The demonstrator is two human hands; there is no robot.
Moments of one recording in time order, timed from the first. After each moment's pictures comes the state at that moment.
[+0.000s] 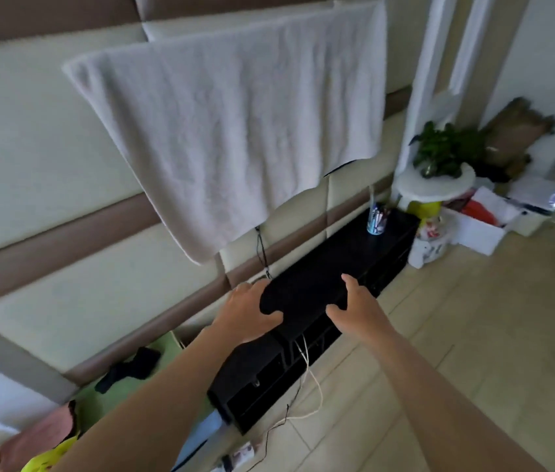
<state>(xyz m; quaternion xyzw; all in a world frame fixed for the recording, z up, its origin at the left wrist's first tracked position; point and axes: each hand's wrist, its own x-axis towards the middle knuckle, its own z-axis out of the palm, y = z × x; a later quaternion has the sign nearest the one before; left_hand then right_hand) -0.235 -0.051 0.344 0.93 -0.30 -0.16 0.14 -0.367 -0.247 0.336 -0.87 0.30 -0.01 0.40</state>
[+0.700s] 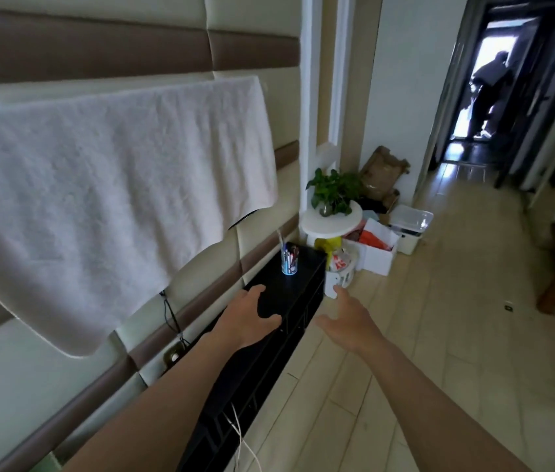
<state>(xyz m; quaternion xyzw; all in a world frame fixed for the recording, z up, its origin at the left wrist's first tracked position) -0.231 -0.256 0.373 0.85 -0.42 -0.18 0.25 -0.412 -0.401 0.368 -0.83 0.40 -0.10 0.39</state>
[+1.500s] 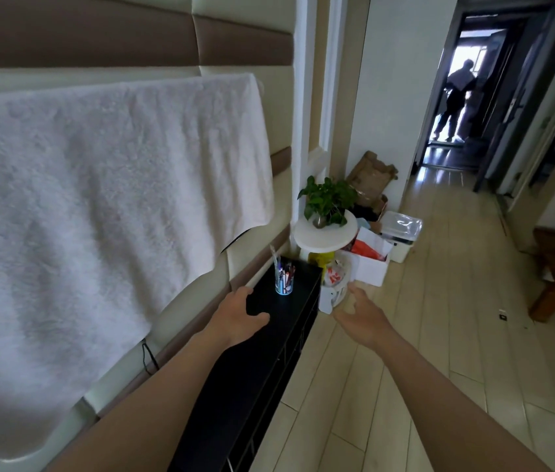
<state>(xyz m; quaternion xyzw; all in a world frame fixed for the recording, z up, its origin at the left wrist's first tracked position) -0.055 -0.361 0.352 0.83 -0.41 -0.22 0.30 -0.283 -0.523 0.350 -0.76 0.46 -0.13 0.43</state>
